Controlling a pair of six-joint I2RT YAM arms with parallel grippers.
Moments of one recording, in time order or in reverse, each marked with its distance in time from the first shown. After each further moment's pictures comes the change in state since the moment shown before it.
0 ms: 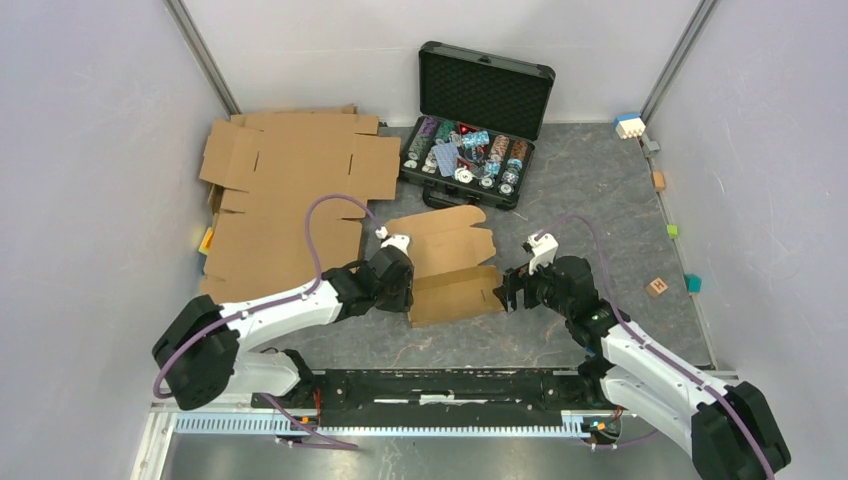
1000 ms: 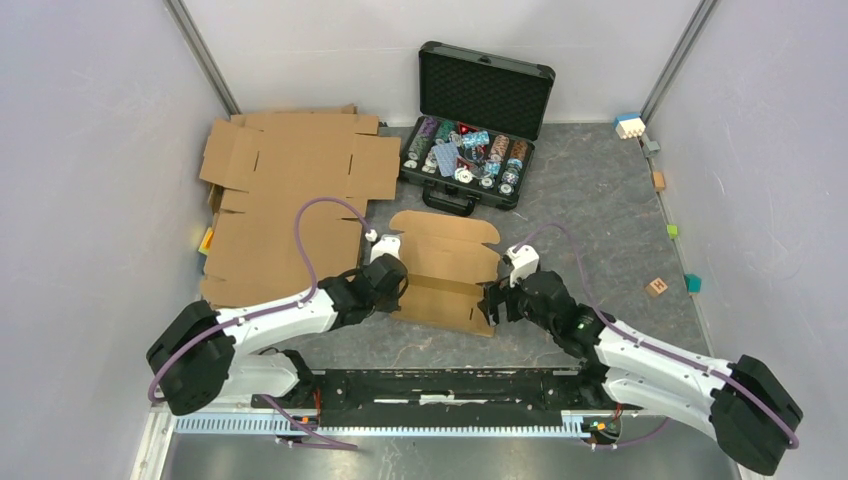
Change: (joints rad) left arm -0.017 -0.020 -0.077 0.068 -0.165 -0.001; right arm 0.313 0.015 0.015 -0.027 0.292 0.169
